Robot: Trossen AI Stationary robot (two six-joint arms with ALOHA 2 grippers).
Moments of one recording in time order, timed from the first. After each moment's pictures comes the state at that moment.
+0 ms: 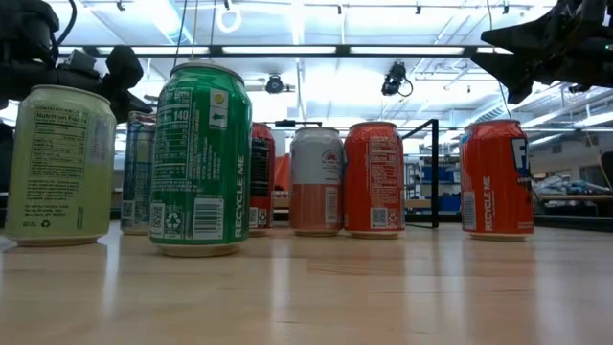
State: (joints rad) left arm 0.41 0.01 0.01 0.11 -0.66 -0.56; right arm -0.01 0.01 0.01 0.30 0.19 0.08
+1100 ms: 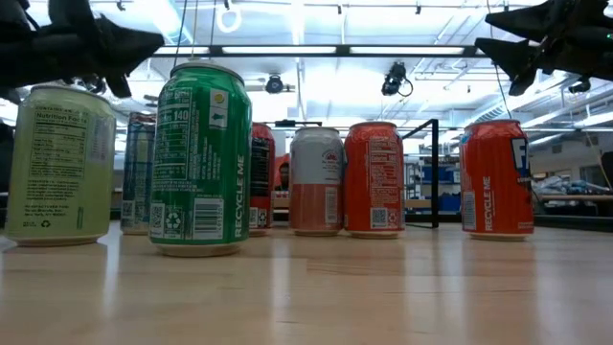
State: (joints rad) left arm 0.41 0.01 0.01 0.46 0.05 -0.18; right arm -0.01 0.01 0.01 0.43 0.22 0.14
